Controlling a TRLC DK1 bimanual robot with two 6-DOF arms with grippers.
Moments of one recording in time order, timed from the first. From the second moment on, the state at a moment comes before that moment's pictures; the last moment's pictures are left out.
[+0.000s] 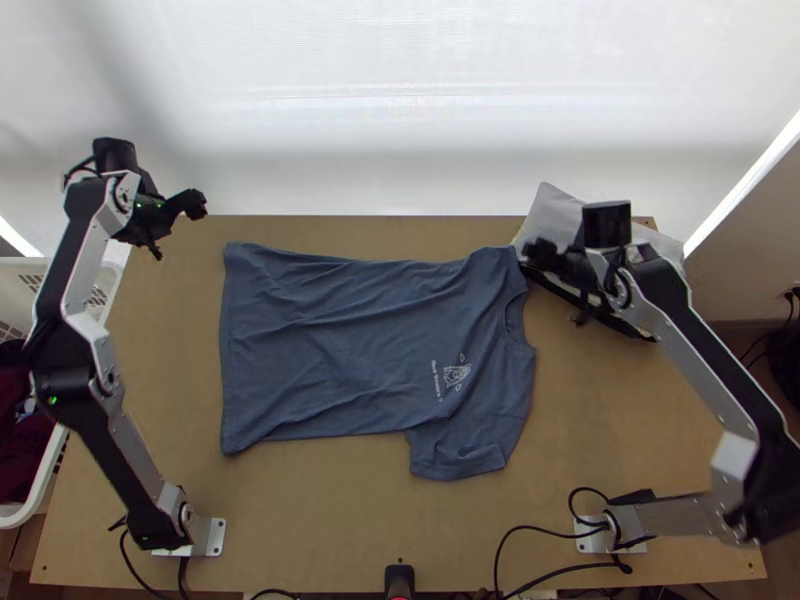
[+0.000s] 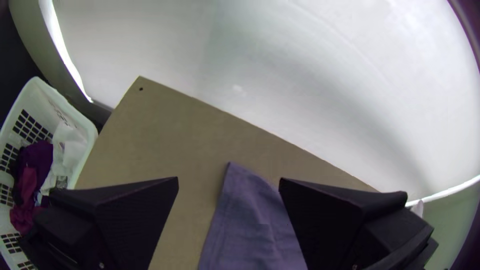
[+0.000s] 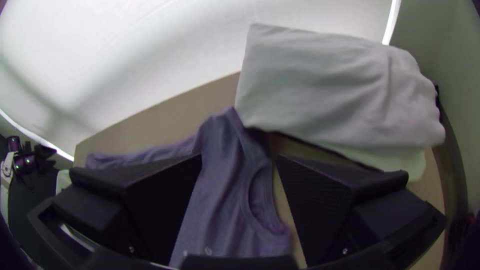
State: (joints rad) left arm 0.18 1.99 2.00 -0.86 0.09 -0.29; right arm 0.28 1.47 1.34 -0.66 0.07 0.54
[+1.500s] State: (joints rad) left arm 0.04 1.26 1.34 -0.92 0.03 0.00; right arm 0.38 1.21 0.62 -0.70 -0.24 0.56
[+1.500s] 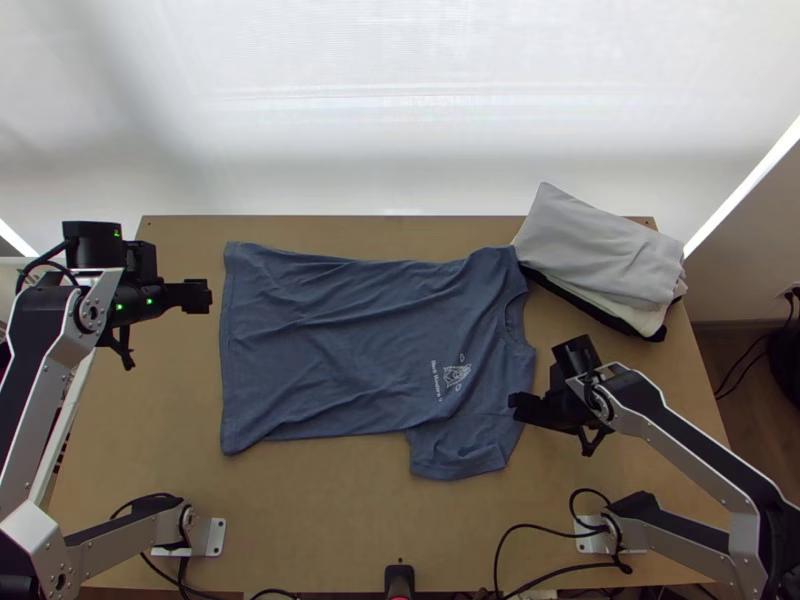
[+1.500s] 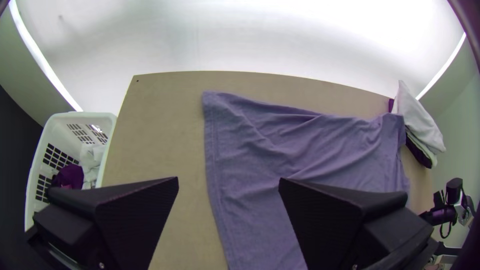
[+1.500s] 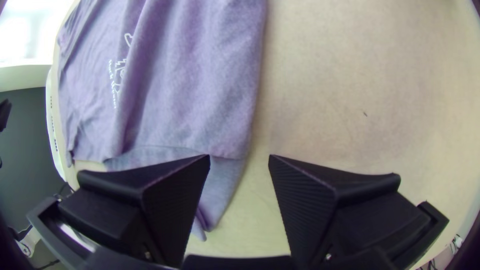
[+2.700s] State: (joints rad) left arm -0.14 1.06 0.80 -1.23 -0.06 0.65; right arm 0.44 1.27 0.62 -0.61 -0.24 0.55
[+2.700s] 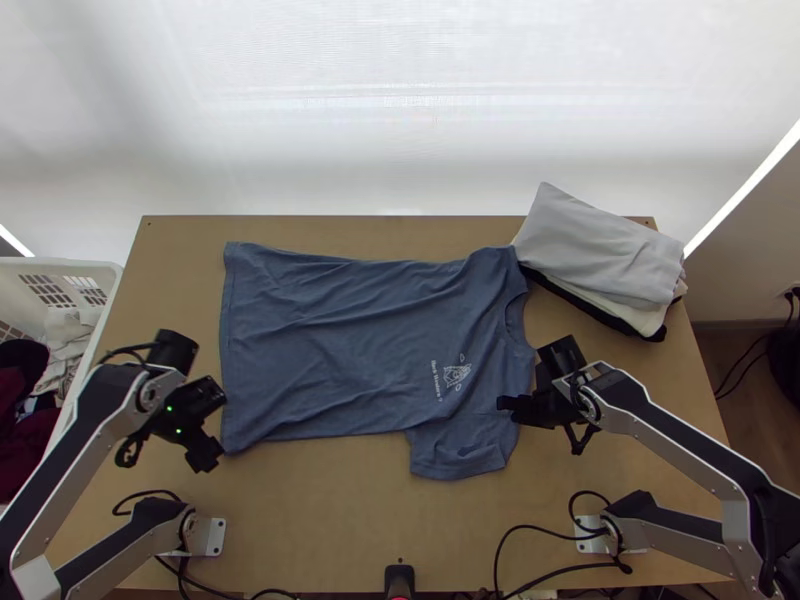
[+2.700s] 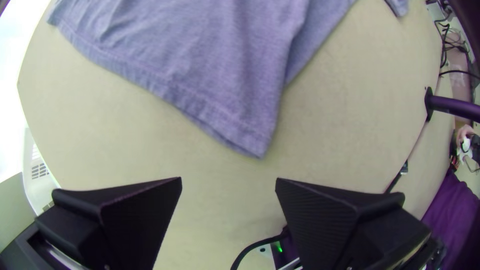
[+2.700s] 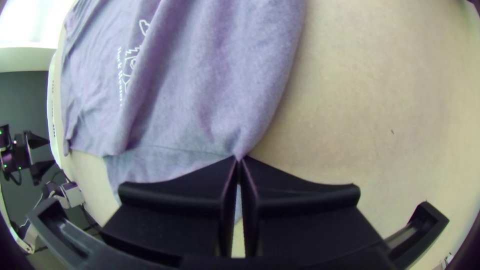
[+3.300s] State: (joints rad) left arm -0.29 1.28 0.75 -1.10 -0.09 0.52; right arm 0.44 1.26 0.63 -0.61 -0.24 0.57
